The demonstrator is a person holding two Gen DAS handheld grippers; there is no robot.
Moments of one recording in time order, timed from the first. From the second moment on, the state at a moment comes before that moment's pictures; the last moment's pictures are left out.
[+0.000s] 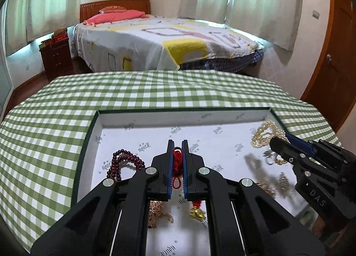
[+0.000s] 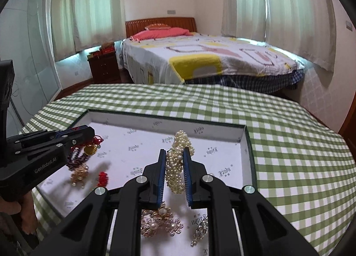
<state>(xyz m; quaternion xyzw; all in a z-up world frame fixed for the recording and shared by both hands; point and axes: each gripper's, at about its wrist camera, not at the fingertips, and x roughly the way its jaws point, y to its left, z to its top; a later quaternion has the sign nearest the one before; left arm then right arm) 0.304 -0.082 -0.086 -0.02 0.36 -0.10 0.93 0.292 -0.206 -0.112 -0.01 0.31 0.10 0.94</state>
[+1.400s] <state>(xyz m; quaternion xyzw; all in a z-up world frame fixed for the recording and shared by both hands) 0.325 -0.090 -0.117 0.01 0.43 -0.06 0.90 0.310 -0.207 -0.134 -0.01 0.38 0.09 0.92</state>
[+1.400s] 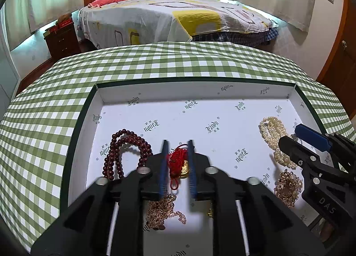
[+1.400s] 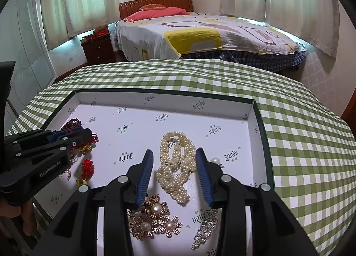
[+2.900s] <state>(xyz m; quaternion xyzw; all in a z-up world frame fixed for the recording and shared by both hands) 0.250 -0.074 -0.053 0.01 0.34 -0.03 0.94 0.255 -0.225 -0.095 0.00 0.32 0.07 0.94</state>
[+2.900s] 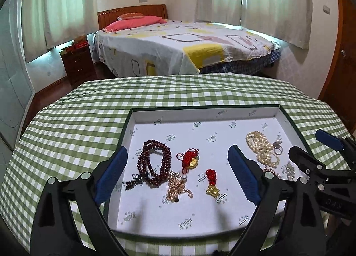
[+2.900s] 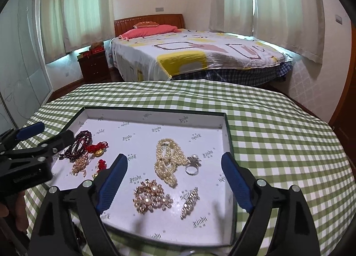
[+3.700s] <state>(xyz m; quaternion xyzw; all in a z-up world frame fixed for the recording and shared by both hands) 0.165 -0.060 -0.074 -0.01 0.33 -0.02 0.94 0.176 -0.246 -0.143 0.01 0.36 0.03 0.93</state>
